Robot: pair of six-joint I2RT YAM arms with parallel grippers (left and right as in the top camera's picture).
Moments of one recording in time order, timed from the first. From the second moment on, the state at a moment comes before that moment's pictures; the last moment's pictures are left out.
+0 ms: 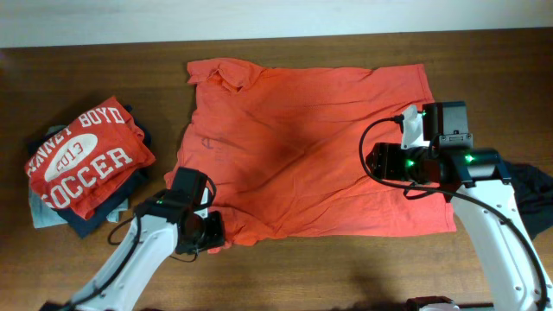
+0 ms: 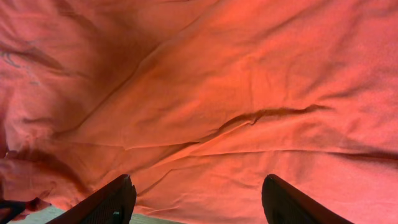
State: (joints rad) left arm -0.25 1.37 0.68 -0.79 0.20 -0.44; right arm 0.03 1.31 1.10 -0.89 -0.26 0.15
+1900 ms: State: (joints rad) left arm -0.21 1.66 1.23 -1.22 0.33 -0.31; right arm 0.09 1.31 1.10 -0.99 -0.48 0.22
